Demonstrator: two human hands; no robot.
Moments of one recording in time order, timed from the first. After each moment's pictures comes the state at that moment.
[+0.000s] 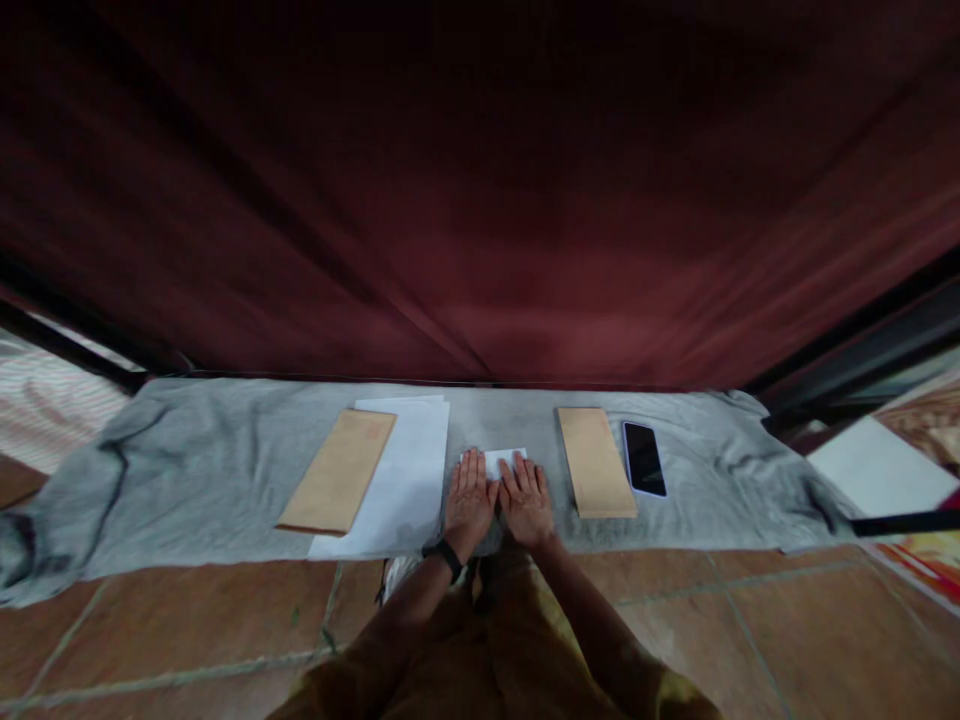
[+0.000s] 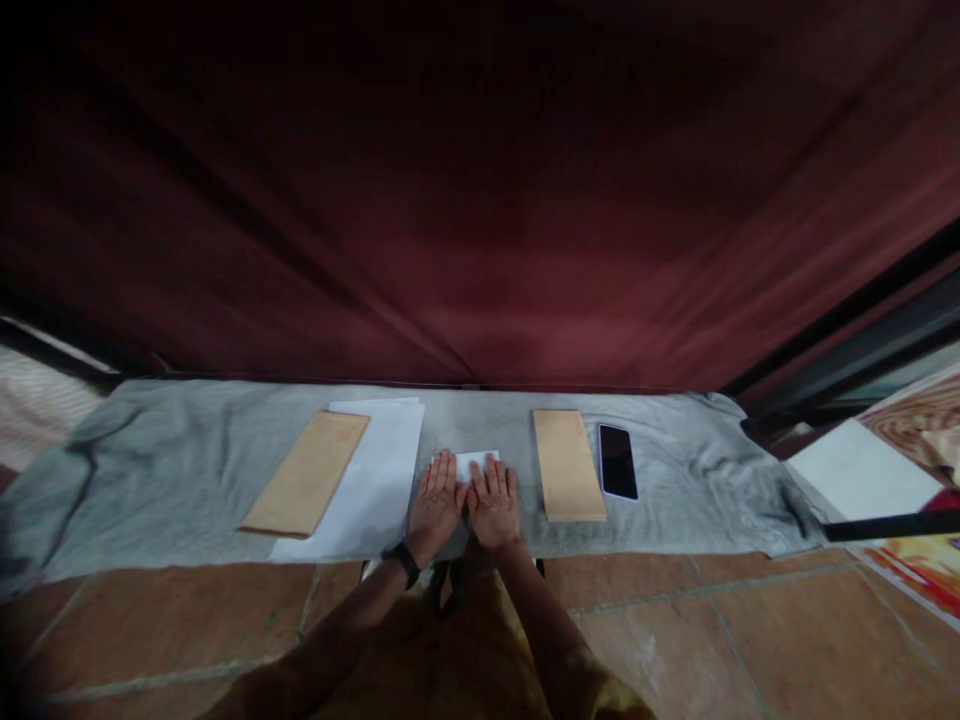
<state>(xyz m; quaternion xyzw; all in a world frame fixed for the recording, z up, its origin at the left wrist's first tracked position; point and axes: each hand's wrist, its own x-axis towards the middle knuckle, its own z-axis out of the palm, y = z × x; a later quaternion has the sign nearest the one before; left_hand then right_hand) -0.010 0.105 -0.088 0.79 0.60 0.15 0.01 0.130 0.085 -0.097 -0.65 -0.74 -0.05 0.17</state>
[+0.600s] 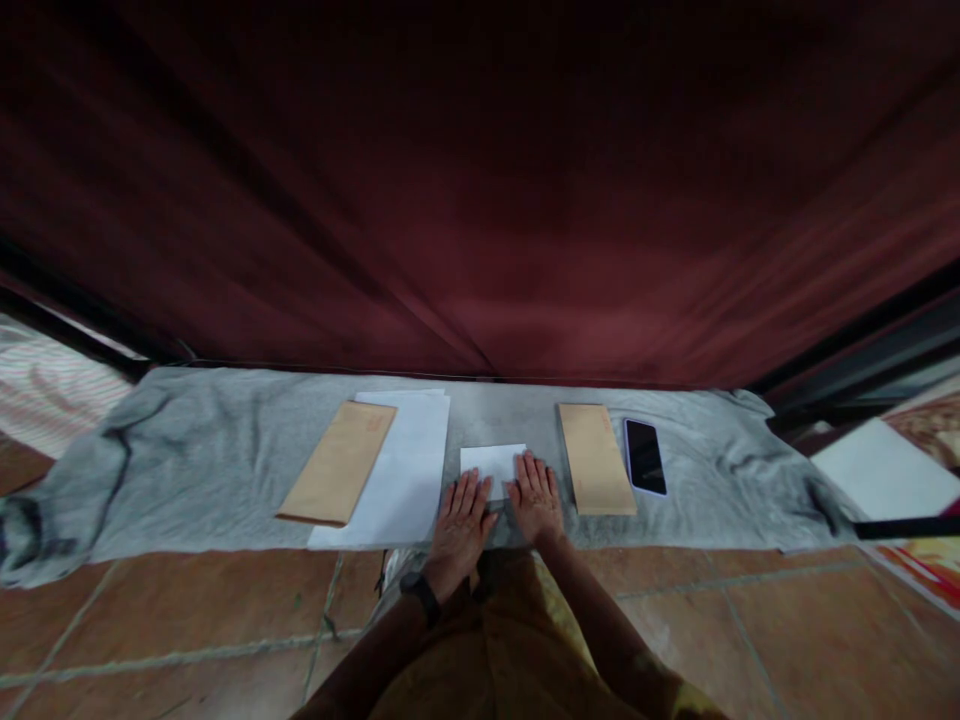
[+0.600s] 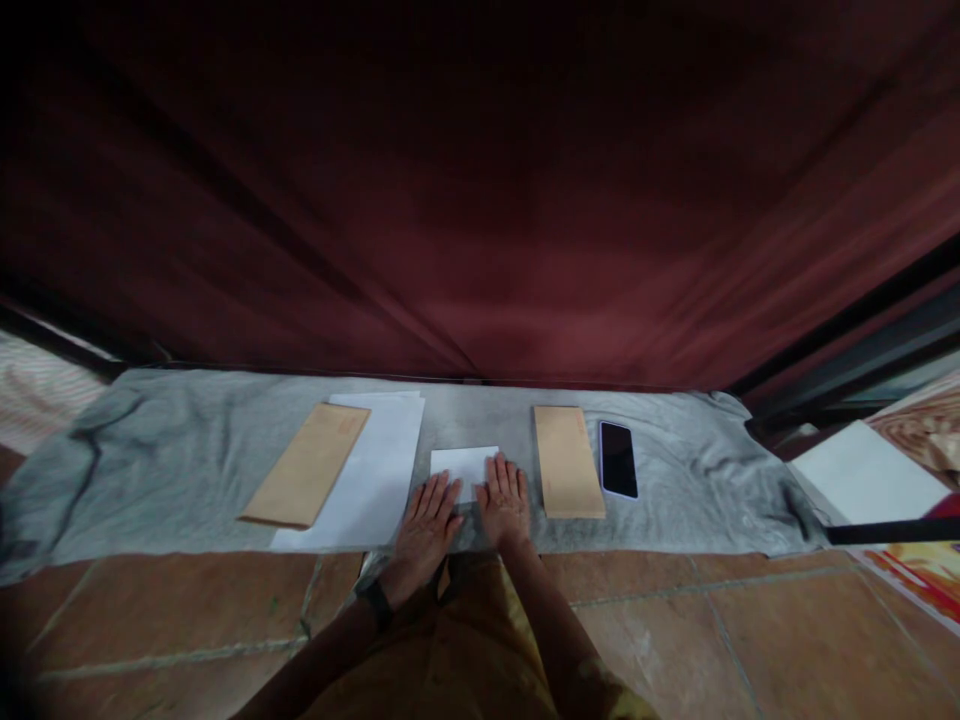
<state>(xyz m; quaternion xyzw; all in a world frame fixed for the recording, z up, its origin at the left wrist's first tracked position) -0.036 0.052 -0.084 0.83 0.54 0.12 -0.01 0.149 0.075 -0.103 -0.66 -0.73 -0.04 0.17</state>
